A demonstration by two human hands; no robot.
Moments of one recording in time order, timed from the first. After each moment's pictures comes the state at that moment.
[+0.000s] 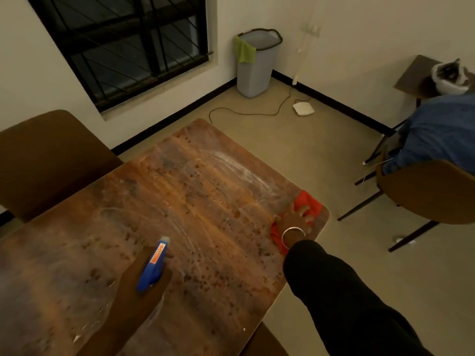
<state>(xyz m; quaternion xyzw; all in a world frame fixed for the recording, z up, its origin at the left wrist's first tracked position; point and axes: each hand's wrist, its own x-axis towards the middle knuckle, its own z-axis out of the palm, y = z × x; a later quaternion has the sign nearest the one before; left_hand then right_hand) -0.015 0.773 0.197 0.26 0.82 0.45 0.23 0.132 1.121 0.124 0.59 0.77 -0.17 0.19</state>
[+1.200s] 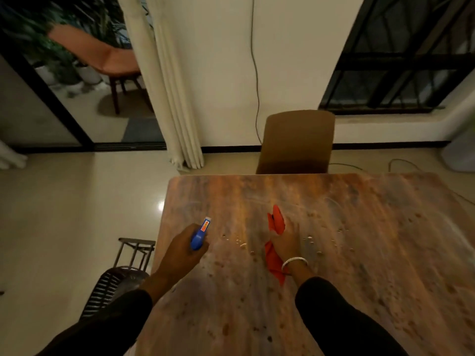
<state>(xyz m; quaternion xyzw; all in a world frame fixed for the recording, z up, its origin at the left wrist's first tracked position) -0.120 0.292 0.183 0.06 0.88 0.46 0.06 -0.134 0.581 0.147 0.25 0.85 -0.46 0.06</state>
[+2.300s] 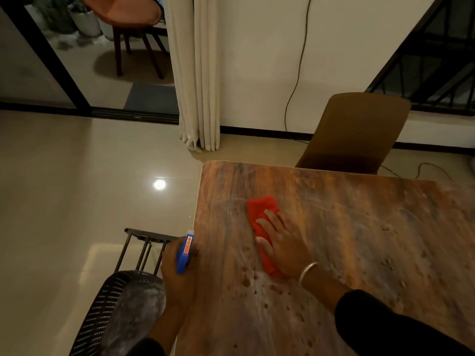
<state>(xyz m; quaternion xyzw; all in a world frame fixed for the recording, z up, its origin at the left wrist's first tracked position) -0.156 0.134 -0.014 -0.21 0.77 0.59 0.11 -0.220 0.436 0.012 -0.14 0.98 -0.08 0.08</state>
